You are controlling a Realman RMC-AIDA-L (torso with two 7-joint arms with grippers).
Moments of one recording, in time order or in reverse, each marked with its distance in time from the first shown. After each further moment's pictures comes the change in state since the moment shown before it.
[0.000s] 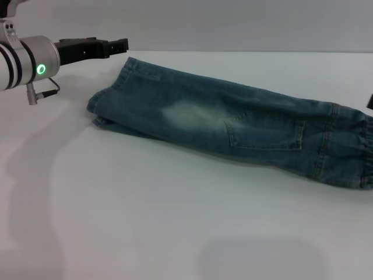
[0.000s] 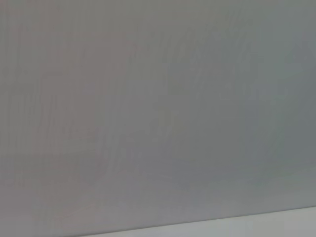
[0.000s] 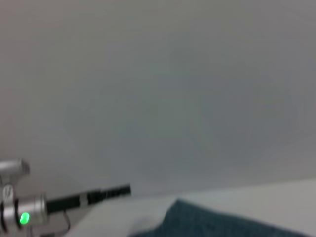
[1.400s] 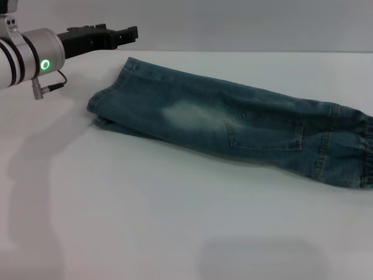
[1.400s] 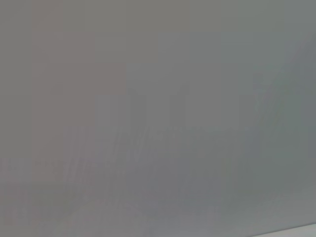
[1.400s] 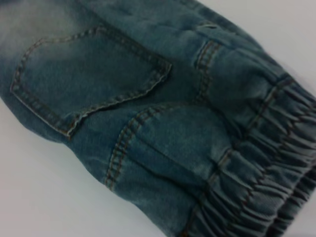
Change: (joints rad) left arm 0.005 -0.003 0.000 -0.008 -0.157 0.039 0.159; right arm 0.290 -0.076 -0.208 -0.108 -0.853 0.072 0.438
